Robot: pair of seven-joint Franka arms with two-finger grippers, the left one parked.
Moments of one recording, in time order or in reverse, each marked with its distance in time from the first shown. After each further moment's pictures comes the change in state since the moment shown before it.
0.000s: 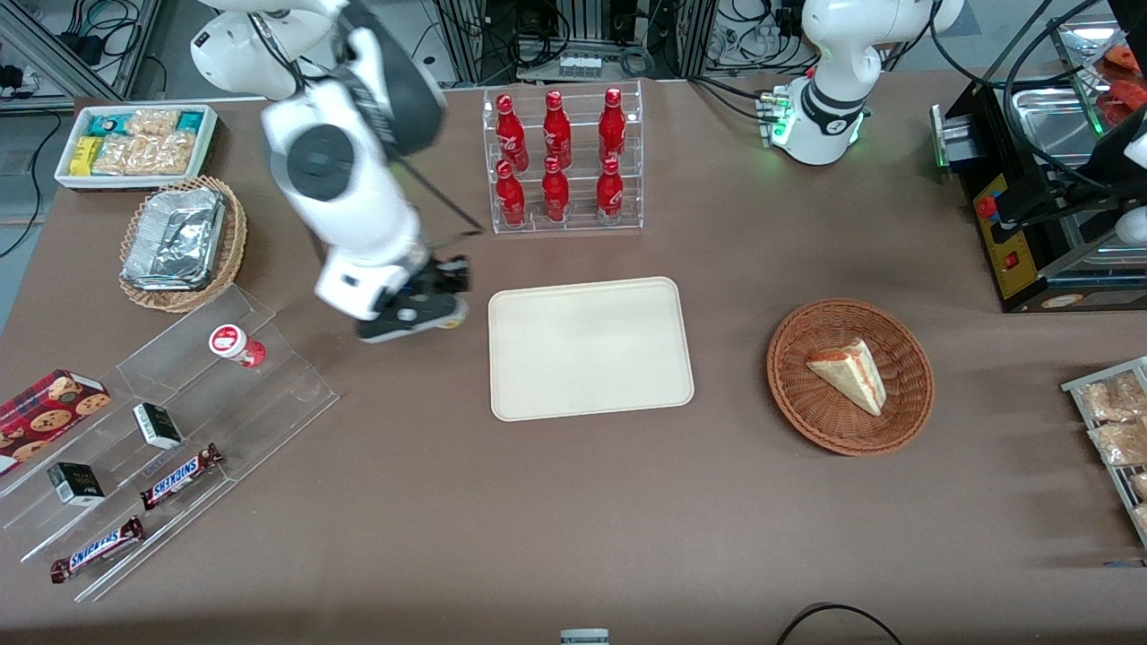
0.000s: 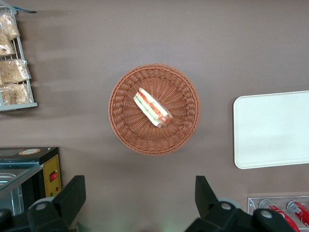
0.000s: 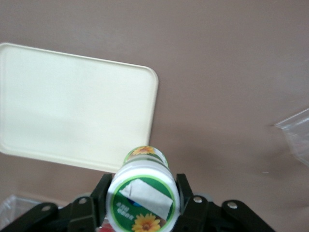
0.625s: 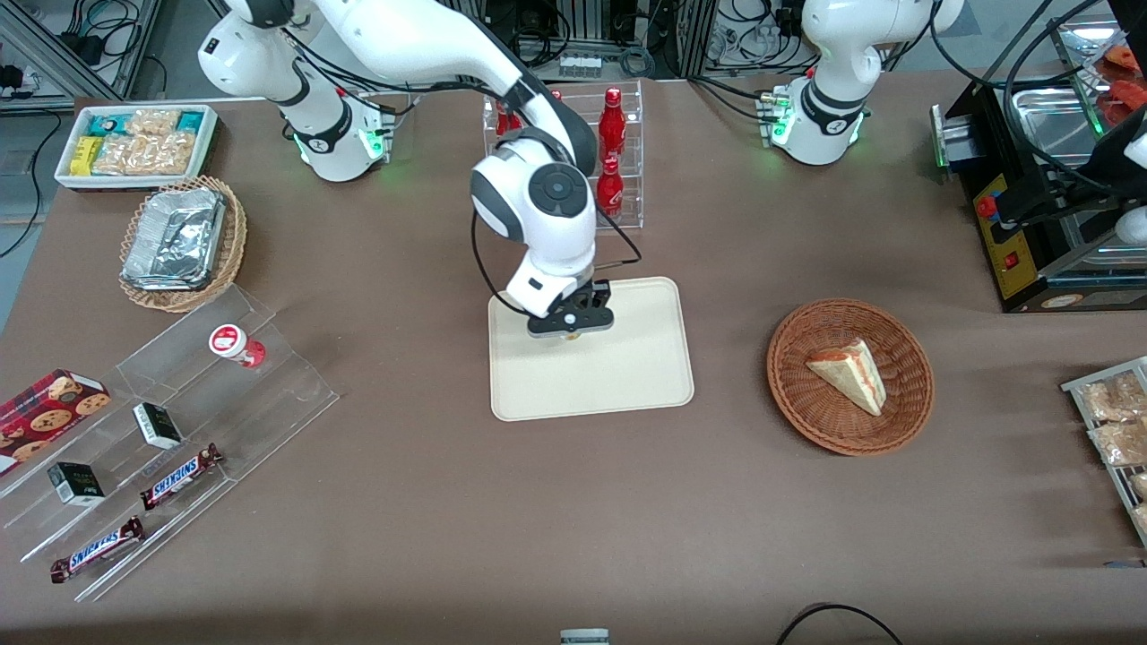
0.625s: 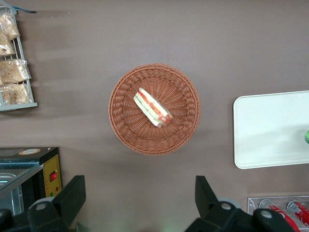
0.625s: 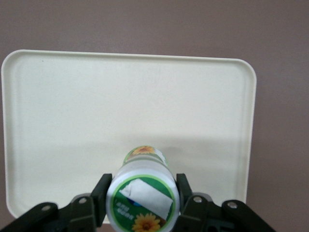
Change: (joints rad) arm 0.212 0.336 -0.004 0.116 0.001 0.264 0.323
